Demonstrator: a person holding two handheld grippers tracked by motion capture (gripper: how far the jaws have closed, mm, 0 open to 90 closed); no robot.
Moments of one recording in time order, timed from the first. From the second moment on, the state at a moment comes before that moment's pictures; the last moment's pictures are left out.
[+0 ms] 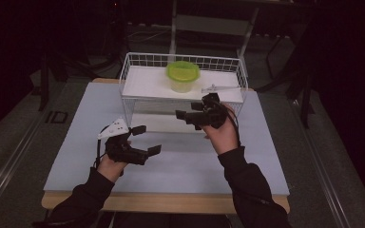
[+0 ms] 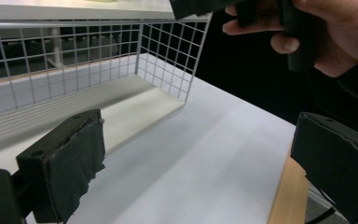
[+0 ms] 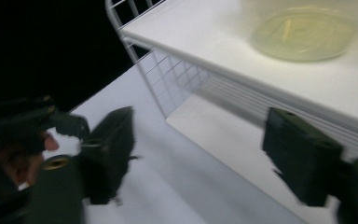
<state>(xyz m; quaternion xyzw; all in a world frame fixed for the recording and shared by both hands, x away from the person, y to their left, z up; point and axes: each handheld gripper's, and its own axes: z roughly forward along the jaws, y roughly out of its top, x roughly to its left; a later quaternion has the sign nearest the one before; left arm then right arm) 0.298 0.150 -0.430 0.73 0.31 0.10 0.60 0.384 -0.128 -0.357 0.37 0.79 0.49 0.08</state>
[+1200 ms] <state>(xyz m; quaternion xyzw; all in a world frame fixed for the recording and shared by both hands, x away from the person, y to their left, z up) 0.251 0.187 -0.472 0.77 0.31 0.08 0.55 0.274 -0.220 -0.453 0.35 0.79 0.49 0.12</state>
